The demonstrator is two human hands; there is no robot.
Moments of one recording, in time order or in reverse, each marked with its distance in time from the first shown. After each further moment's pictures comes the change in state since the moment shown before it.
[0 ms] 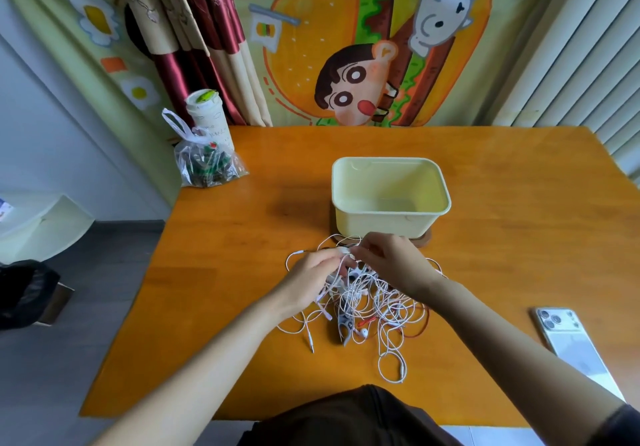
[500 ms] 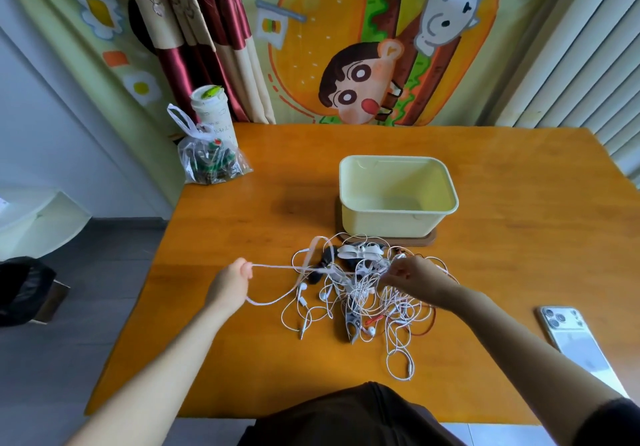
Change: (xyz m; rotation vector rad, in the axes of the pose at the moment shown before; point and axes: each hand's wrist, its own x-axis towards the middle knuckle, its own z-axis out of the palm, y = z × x) left_hand -0.002 -0.130 -0.094 0.478 0.498 -0.289; right_hand -0.011 0.045 0.012 -0.063 -0.265 0.223
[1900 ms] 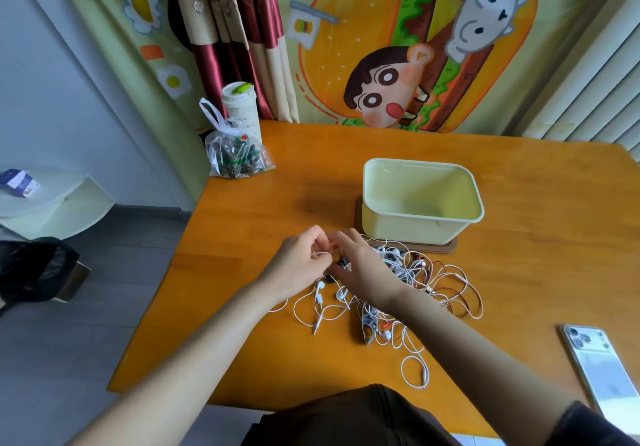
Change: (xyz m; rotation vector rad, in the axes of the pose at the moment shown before) left_hand -0.057 0.105 -0.041 -0.228 -0.138 0.365; right_hand 0.020 -0.113 0.042 0.093 0.171 -0.430
